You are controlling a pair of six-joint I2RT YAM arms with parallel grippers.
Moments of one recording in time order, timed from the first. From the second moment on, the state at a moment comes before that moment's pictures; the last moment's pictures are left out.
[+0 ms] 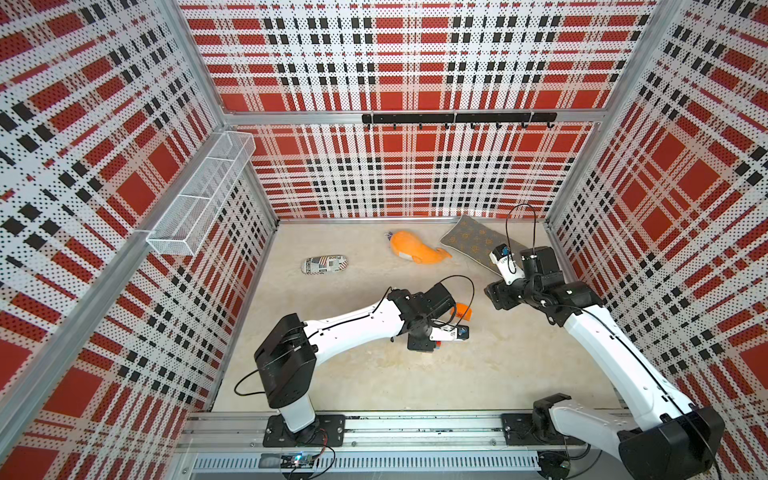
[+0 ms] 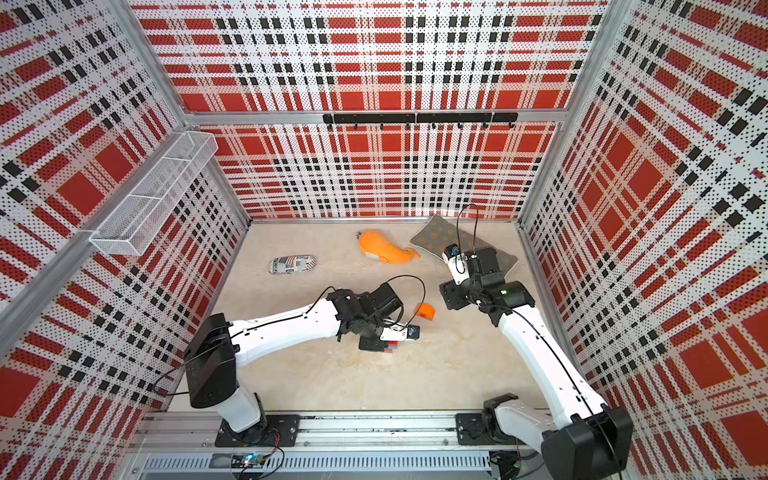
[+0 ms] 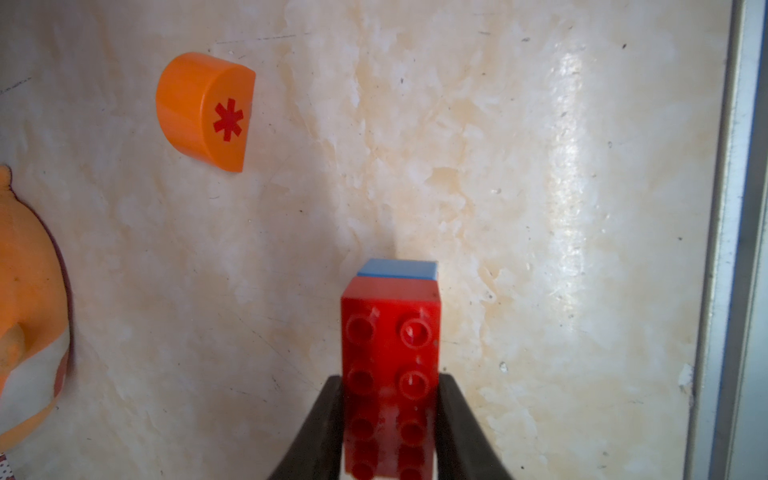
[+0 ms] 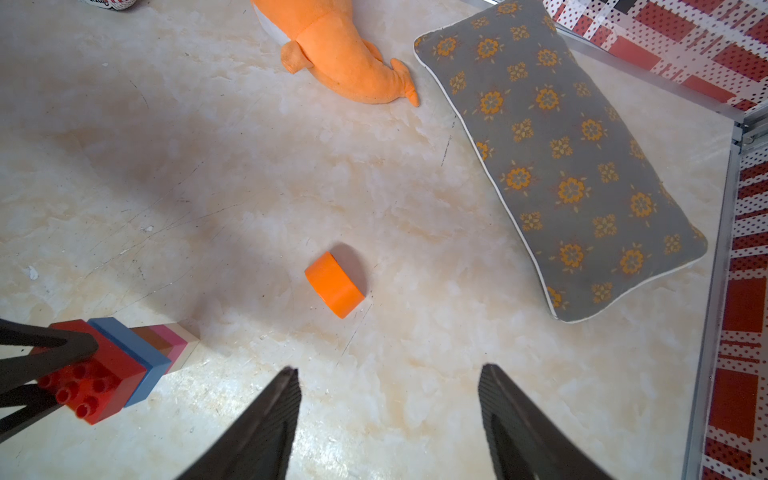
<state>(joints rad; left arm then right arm) -1.01 1.71 1.32 -0.84 0.00 0.70 0.28 1.13 1.07 -0.77 -0.07 -0.15</state>
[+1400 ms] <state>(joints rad) -1.01 1.71 1.26 -0.72 0.05 0.66 0.28 1.13 1.06 -0.76 -0.07 -0.15</state>
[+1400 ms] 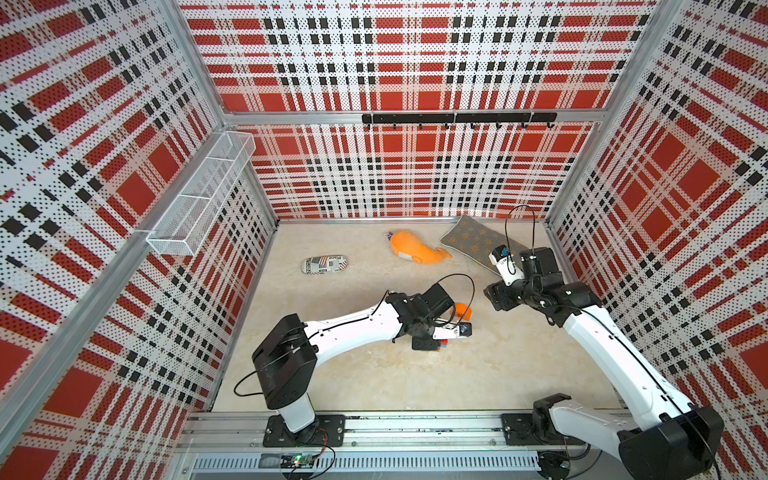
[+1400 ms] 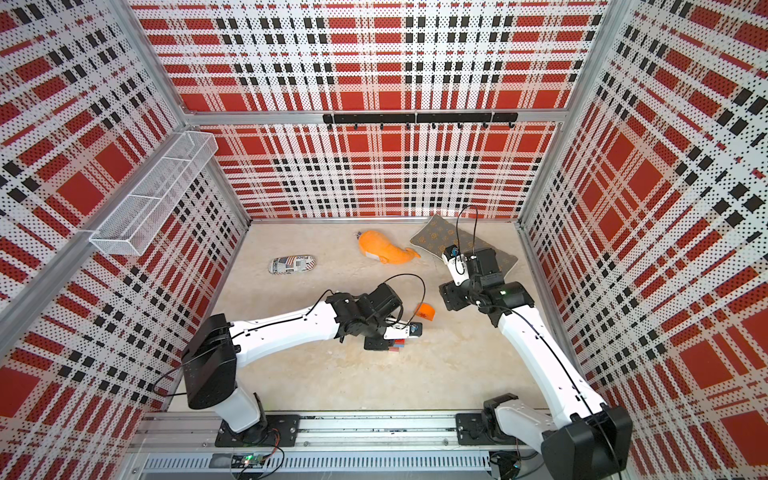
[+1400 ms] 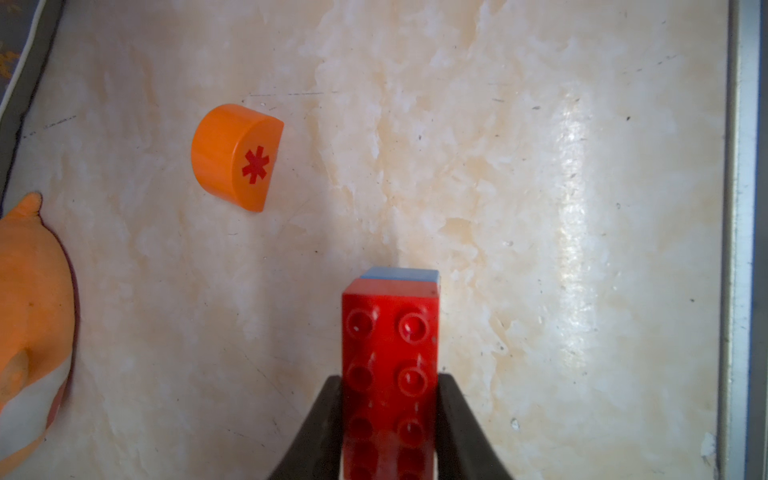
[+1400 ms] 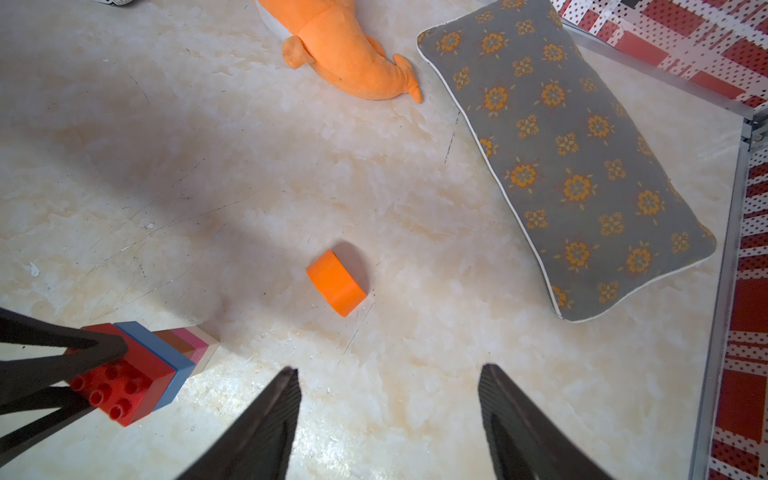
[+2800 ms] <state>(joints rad) -1.03 1.79 1.40 -0.83 -0.02 0.63 0.28 1.13 1.06 -0.76 -0.07 -0.15</state>
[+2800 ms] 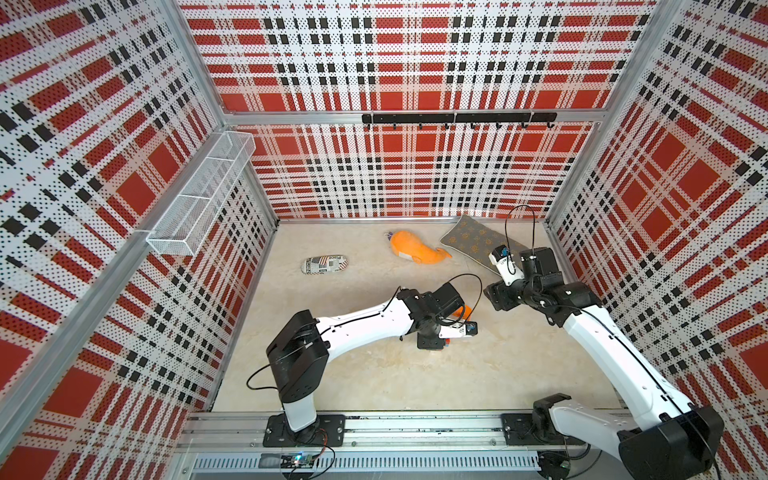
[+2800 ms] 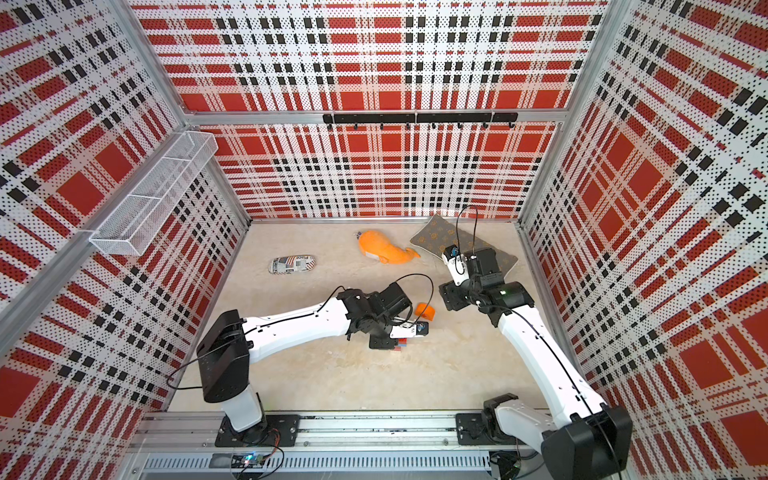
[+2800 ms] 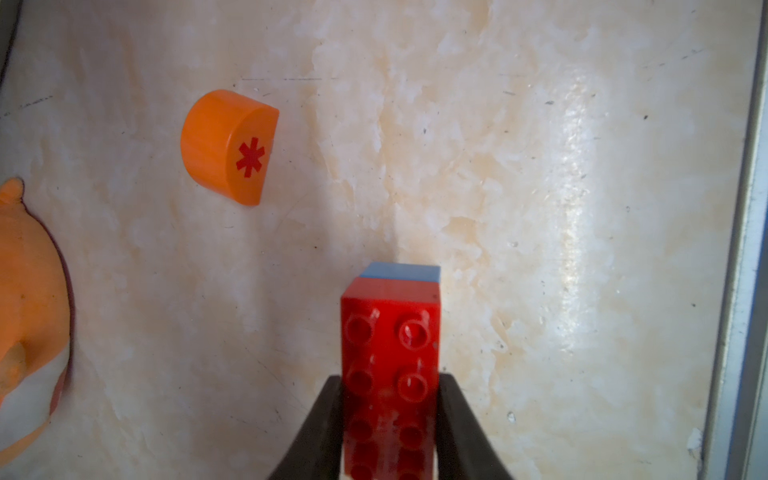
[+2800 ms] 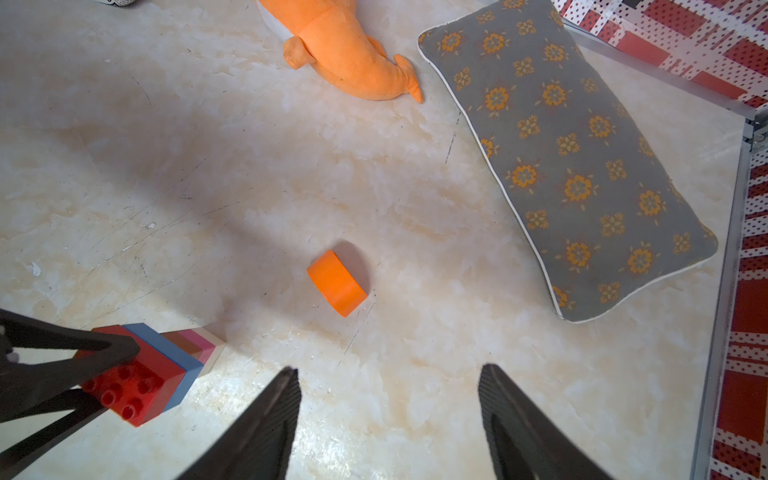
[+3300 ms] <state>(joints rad) -1.03 1.81 1.45 -0.91 -0.07 0.63 0.28 1.13 1.06 -0.76 -0.07 -0.15</state>
